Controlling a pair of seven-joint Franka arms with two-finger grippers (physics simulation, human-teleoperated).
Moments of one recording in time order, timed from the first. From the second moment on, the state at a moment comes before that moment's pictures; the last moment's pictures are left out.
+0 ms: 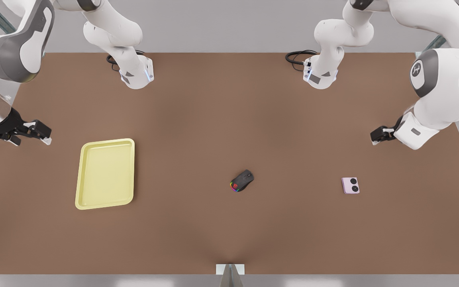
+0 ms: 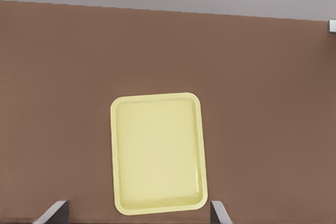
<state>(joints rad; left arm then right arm) -0.09 0.18 0.06 -1.38 0.03 1.50 -0.04 -0.03 0.17 -0.04 -1.30 -0.01 1.55 -0.14</state>
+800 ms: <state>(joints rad) -0.04 0.56 0.12 -1.77 -0.08 2.24 0.20 -0.07 0.23 -0.04 -1.29 -0.01 1.59 -0.15</state>
